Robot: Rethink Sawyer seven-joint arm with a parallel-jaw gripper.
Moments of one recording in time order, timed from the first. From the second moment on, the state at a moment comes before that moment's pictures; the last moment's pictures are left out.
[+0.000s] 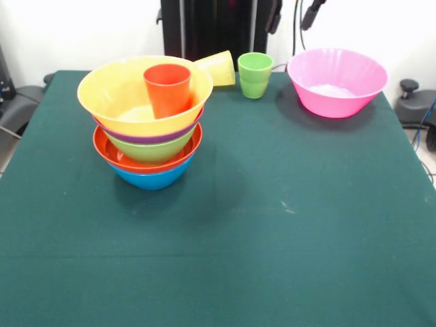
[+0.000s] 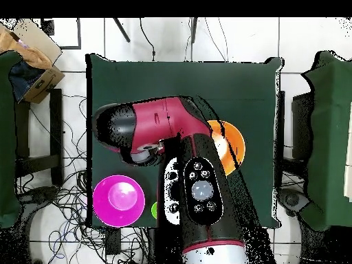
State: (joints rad) arm -0.20 -0.82 0.24 1.54 -0.31 1.23 1.61
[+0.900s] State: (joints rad) arm -0.11 -0.74 0.21 1.70 -0.28 0.86 1.72
